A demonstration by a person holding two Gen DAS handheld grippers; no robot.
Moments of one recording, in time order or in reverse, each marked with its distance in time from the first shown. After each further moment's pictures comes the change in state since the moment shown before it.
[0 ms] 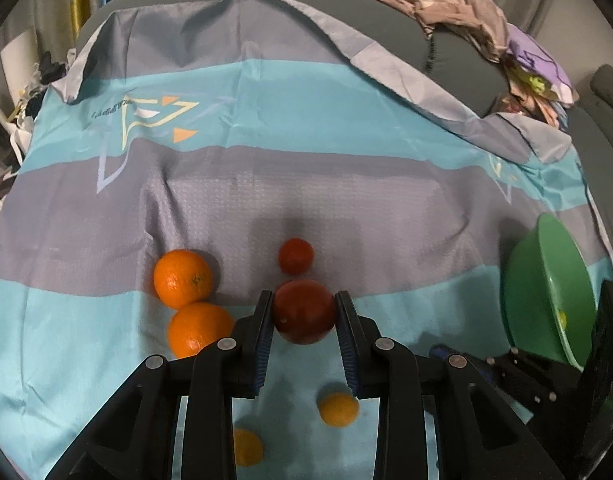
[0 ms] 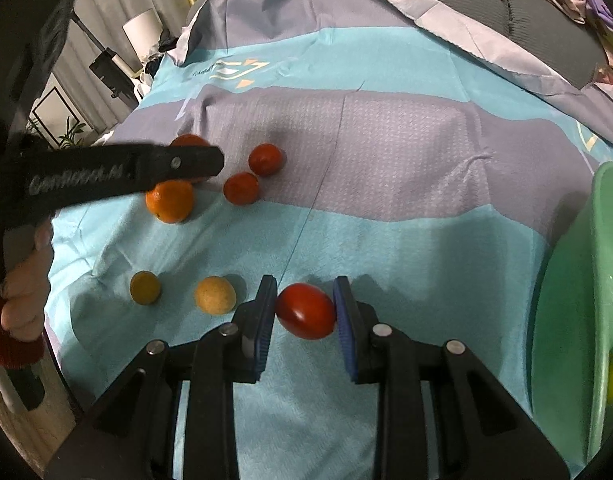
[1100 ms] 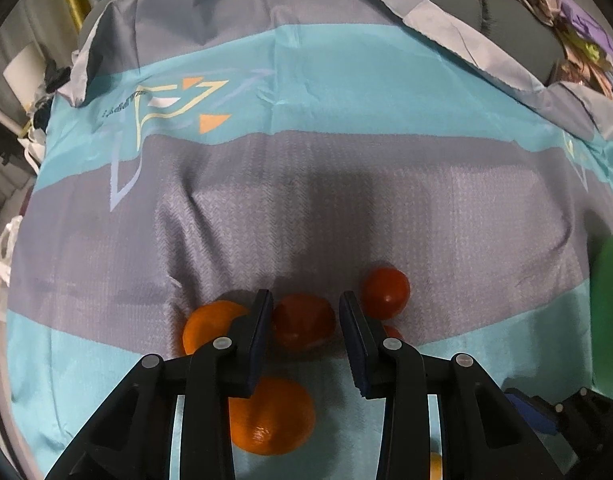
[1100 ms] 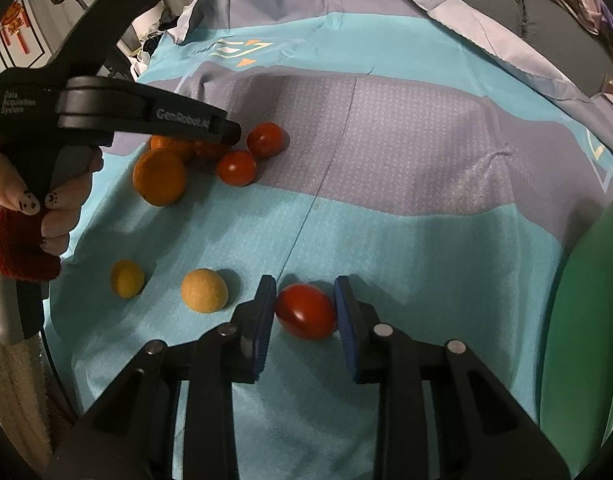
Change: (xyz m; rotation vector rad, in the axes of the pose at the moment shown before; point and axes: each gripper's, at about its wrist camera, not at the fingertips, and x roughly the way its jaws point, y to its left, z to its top) left arm 0.063 0.024 0.026 0.047 0.112 0.209; right arm 0.022 0.010 -0.001 -0.060 0.056 -0.039
